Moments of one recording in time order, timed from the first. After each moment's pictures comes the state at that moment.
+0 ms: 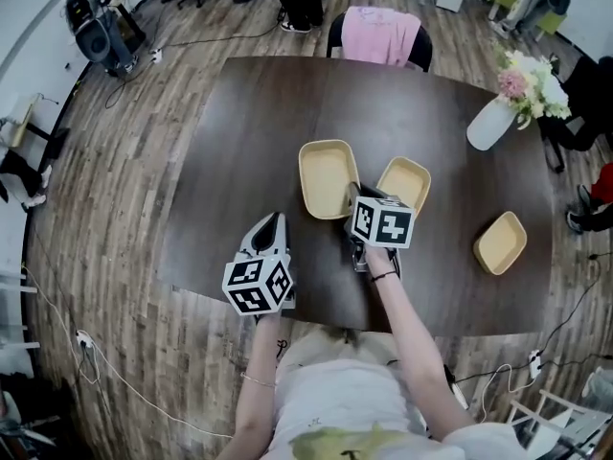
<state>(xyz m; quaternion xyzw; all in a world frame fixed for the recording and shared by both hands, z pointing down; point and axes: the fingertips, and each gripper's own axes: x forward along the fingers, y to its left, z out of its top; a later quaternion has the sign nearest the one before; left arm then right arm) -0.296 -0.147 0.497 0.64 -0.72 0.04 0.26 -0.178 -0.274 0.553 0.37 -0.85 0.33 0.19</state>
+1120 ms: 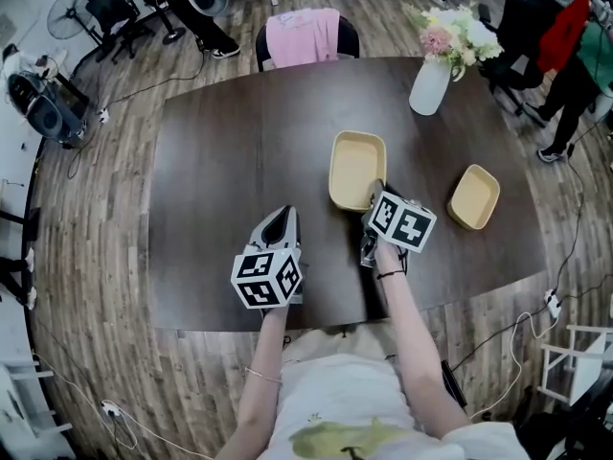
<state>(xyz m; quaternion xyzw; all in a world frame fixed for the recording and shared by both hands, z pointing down) -0.202 -0.205 0.495 0.76 -0.60 0.07 0.24 -0.011 -0.288 0.550 0.59 -0.71 0.37 0.08</state>
